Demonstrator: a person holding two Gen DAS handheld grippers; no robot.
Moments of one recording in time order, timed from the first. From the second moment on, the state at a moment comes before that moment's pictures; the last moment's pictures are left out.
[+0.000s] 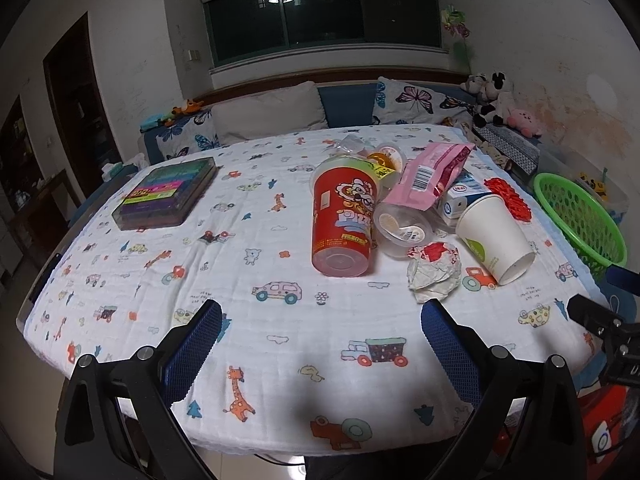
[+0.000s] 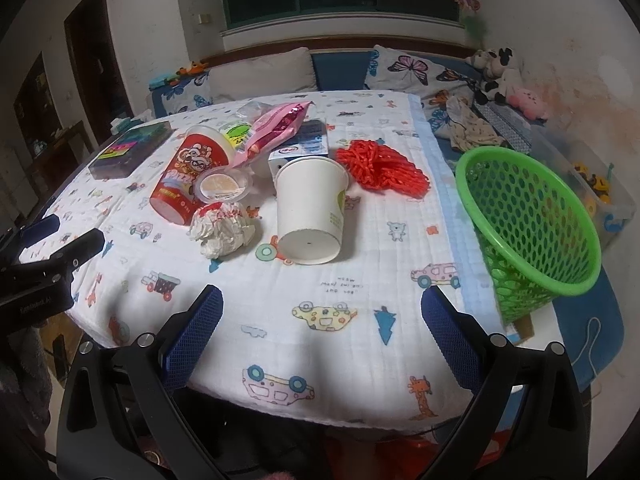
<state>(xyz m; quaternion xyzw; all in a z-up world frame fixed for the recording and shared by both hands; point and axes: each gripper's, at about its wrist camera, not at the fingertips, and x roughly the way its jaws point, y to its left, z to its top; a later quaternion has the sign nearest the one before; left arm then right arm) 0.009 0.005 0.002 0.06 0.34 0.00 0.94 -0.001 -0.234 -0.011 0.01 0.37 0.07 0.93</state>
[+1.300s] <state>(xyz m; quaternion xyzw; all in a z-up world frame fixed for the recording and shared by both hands) 0.056 0.000 0.014 0.06 0.33 0.00 0.94 0.038 -0.236 -0.002 0.01 0.37 0.08 0.93</state>
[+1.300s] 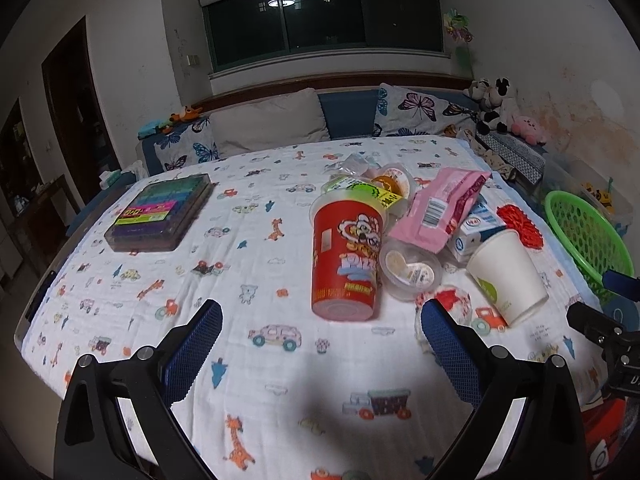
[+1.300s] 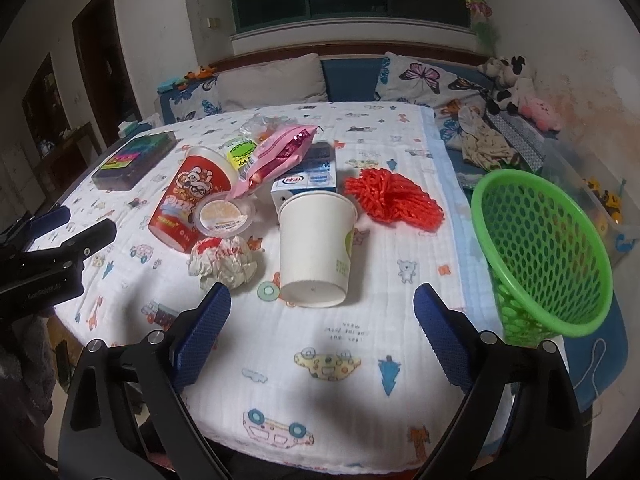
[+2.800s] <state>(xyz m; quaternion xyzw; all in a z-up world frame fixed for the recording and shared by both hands) 0.216 0.008 -0.041 -0.02 0.47 -0.09 0.88 0.131 -0.223 -0.057 0.03 0.45 0.12 0.88</state>
